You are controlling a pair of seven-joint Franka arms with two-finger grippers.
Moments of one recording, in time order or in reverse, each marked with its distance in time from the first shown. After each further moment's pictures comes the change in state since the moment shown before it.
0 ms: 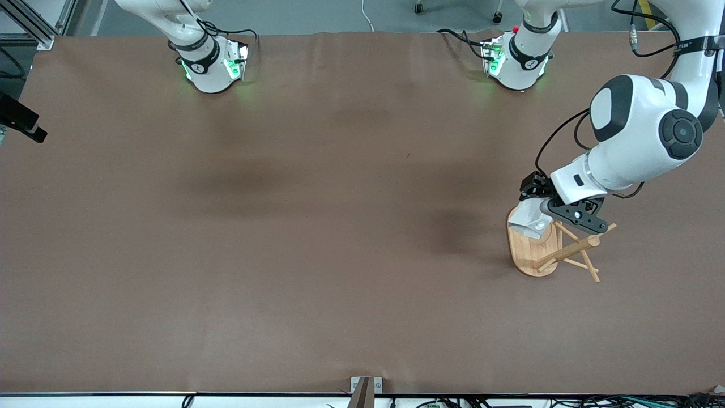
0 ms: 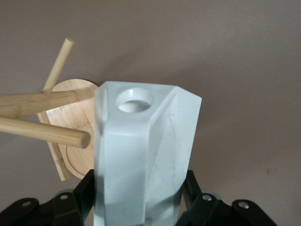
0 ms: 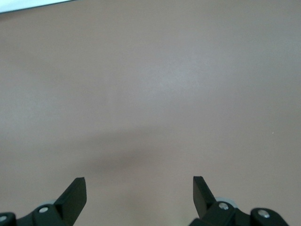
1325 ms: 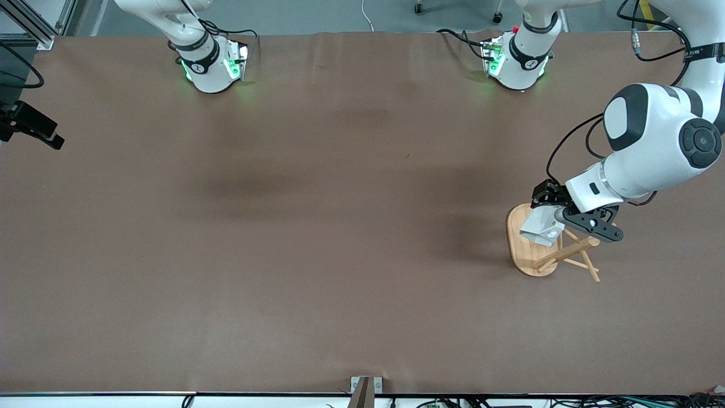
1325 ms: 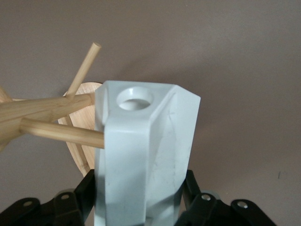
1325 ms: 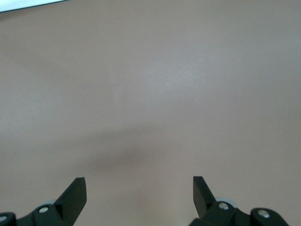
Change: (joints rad) left arm 0.014 0.035 0.026 0.031 0.000 0.003 0.034; right arm 0.036 0.017 0.003 0.000 0.000 0.008 0.021
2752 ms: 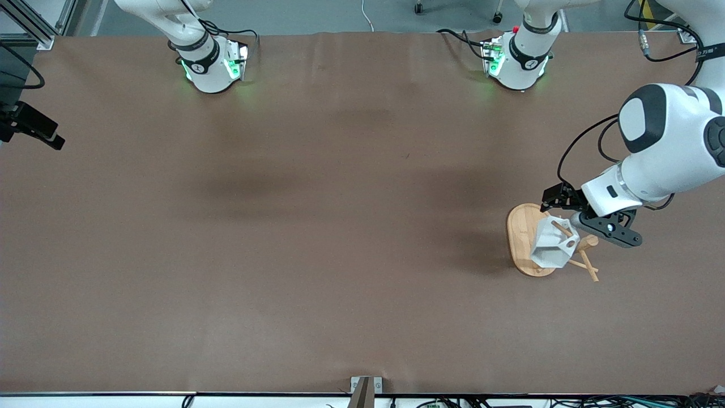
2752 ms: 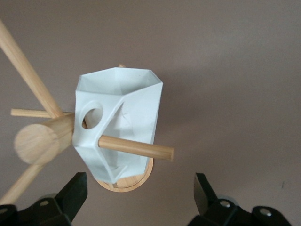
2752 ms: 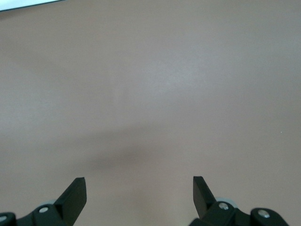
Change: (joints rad) left arm 0.029 -0.008 -0.004 0.069 0.000 -0.021 -0.020; right arm 0.000 0.002 0.000 0.000 0.000 0.000 -0.002
